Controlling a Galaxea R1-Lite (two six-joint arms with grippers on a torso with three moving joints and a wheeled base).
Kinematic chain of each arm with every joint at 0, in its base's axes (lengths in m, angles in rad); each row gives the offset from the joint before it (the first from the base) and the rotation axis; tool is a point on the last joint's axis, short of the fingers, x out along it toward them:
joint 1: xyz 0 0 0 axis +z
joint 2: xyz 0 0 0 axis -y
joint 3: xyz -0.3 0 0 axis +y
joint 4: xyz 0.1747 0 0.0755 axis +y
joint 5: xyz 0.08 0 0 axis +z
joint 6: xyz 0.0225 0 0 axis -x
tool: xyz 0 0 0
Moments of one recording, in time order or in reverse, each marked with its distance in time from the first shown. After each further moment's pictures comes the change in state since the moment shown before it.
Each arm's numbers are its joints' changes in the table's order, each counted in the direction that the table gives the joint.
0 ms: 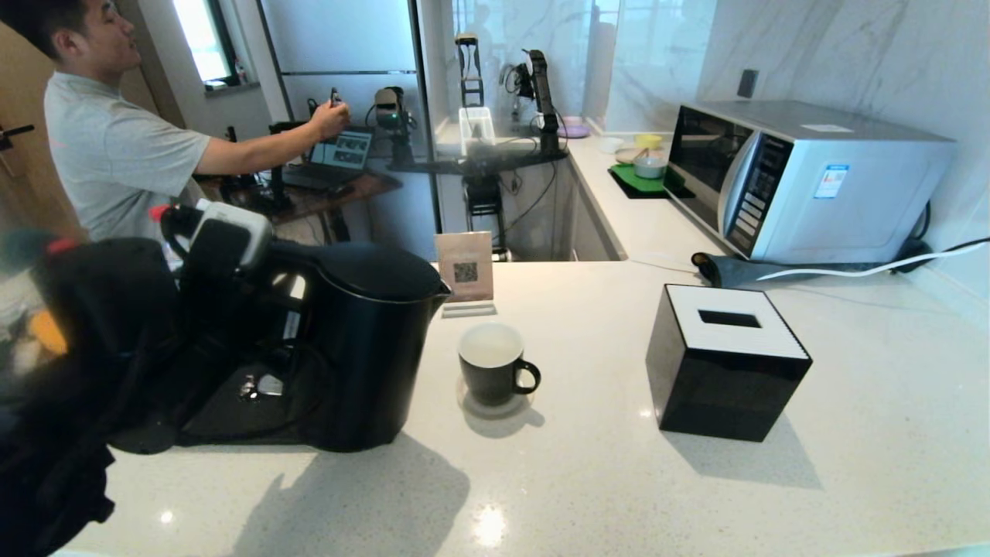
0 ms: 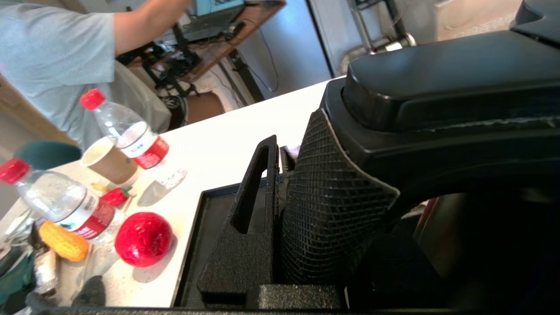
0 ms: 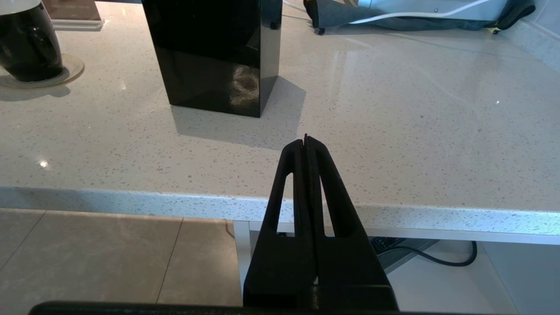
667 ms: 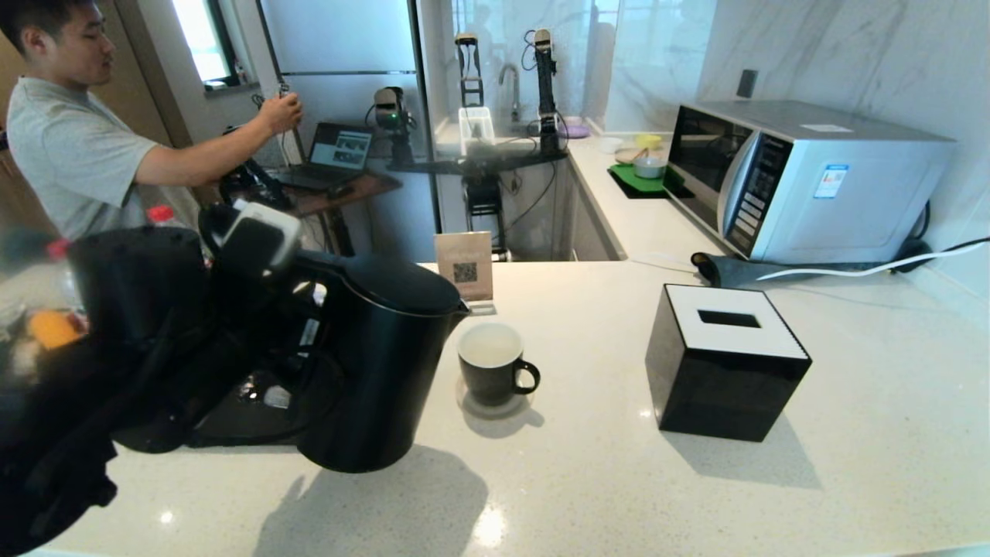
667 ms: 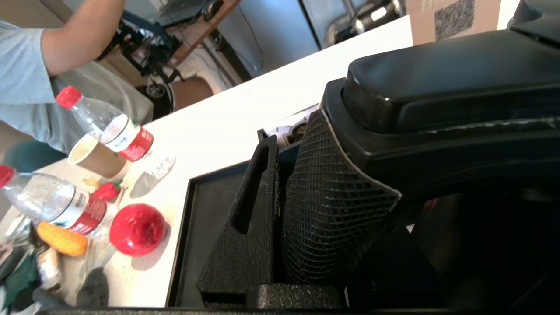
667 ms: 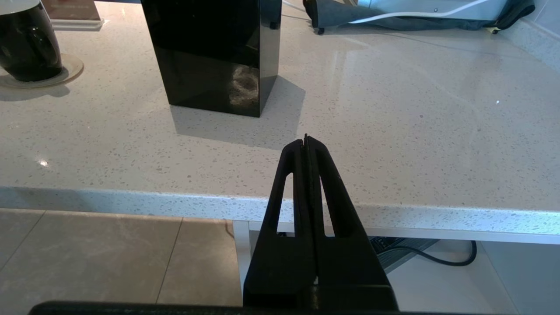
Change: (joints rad) left arm -0.067 0.028 -0.084 0.214 0.056 -0.007; right arm 0.000 0.000 0.000 0.000 0.000 0.000
